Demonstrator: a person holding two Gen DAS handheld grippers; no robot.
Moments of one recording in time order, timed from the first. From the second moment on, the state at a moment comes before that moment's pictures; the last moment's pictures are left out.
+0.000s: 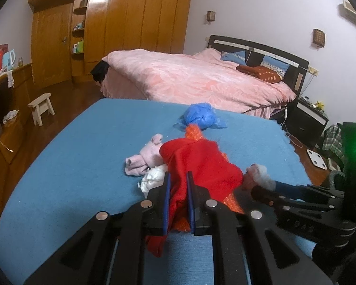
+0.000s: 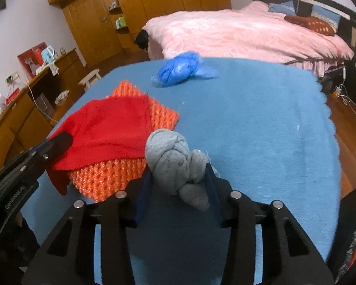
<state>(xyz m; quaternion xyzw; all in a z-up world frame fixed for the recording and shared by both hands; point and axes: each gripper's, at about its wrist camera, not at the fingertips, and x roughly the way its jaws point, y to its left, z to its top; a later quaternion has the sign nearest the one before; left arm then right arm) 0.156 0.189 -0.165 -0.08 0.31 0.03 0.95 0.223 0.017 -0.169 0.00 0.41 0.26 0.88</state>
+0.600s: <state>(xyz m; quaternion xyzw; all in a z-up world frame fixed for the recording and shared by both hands) 0.138 0.124 -0.099 -0.08 0.24 -0.06 0.97 0.189 -0.056 -0.098 0.01 0.34 0.21 0.92</state>
